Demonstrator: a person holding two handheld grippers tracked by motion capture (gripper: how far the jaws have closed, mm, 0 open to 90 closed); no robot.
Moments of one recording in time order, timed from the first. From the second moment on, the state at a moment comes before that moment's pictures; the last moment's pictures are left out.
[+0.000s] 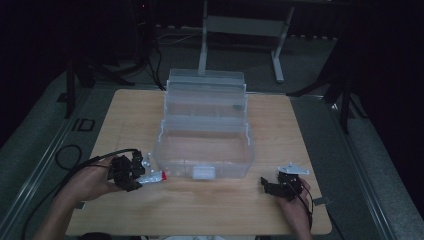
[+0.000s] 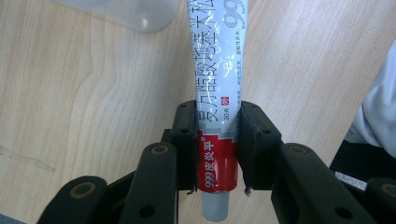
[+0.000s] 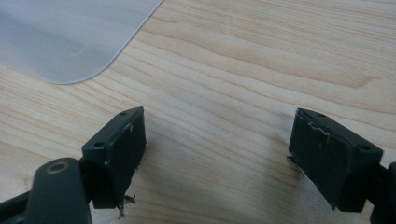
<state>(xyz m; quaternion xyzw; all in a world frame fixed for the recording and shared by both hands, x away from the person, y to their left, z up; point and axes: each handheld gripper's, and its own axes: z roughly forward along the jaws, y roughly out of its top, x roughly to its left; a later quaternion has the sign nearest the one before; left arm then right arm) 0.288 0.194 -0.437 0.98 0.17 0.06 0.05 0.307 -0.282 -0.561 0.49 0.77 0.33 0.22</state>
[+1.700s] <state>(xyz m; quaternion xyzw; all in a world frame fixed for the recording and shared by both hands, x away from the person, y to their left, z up) 0.320 0.191 -0.392 0.99 0.13 0.08 0.07 0.307 -0.282 -0.561 0.50 0.77 0.33 0.22</state>
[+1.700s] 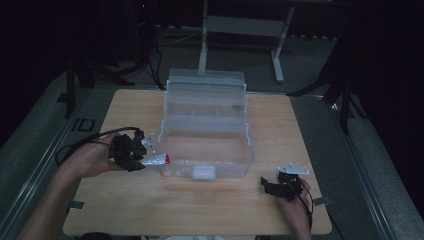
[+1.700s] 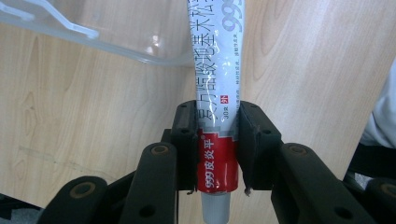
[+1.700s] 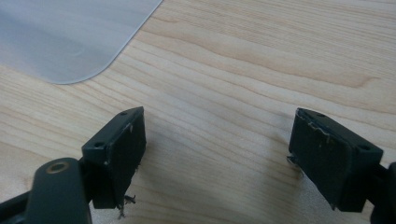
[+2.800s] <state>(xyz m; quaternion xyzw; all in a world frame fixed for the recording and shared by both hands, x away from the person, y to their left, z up) 0.343 0.180 -0.380 0.99 0.13 0.09 0.07 0.307 -0.282 -0.561 0.49 0.77 0.33 0.22</state>
